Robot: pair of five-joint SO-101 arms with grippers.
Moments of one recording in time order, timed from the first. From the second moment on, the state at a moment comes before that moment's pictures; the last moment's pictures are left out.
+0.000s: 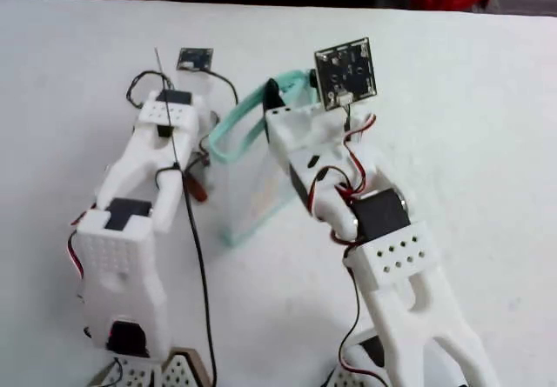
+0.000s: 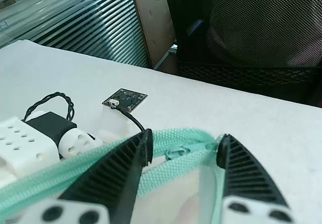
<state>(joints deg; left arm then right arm) 1.3 32.0 -5.6 60.4 6.8 -26.5 -35.5 35.5 36.3 -1.5</state>
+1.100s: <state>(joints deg) 1.9 25.5 -53.4 101.0 6.9 -26.5 -35.6 38.3 32.3 -1.5</state>
